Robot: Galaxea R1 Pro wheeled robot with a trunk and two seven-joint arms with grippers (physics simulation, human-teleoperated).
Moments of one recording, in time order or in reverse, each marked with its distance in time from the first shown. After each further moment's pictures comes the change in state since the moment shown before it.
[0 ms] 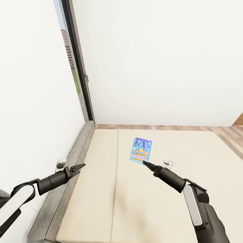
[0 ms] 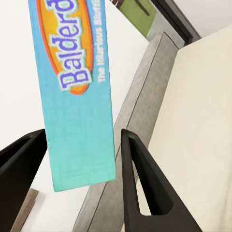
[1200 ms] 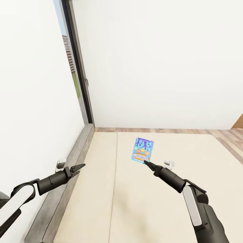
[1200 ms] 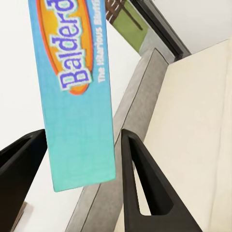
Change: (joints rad) left arm 0.000 -0.001 0.000 0.001 0.000 -0.002 0.002; right arm 0.000 -0.002 0.001 0.024 -0.008 -0.057 -0.040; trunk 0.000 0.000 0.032
